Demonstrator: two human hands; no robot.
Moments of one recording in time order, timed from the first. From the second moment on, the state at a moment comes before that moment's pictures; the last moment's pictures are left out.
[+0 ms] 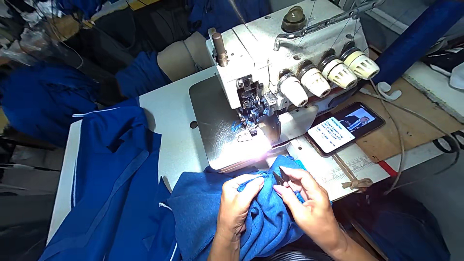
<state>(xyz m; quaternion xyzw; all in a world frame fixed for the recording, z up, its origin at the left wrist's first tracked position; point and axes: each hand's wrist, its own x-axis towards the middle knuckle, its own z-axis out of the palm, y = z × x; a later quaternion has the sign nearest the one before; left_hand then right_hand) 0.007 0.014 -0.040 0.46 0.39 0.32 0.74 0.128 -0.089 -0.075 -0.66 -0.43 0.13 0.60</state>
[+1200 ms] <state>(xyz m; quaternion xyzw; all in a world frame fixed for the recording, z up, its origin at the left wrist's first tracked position) 0.006 0.011 -0.041 0.48 0.36 0.33 0.73 0.128 -0.097 -0.058 -0.67 -0.48 0.14 0.55</state>
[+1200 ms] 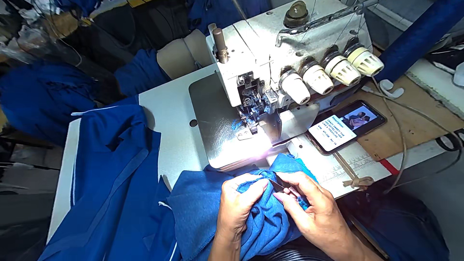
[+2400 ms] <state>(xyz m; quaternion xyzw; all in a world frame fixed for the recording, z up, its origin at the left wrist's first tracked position) 0.006 0.012 -0.040 0.47 0.36 0.32 0.74 0.135 -0.091 -0.050 -0.61 -0.34 0.15 0.70</state>
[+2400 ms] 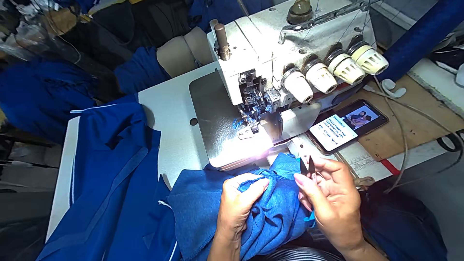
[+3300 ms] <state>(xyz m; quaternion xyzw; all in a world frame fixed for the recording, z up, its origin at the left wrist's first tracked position) 0.007 0.012 -0.042 0.47 0.36 0.33 0.74 0.124 -0.098 -0.056 -0.68 -0.48 0.11 0.54</state>
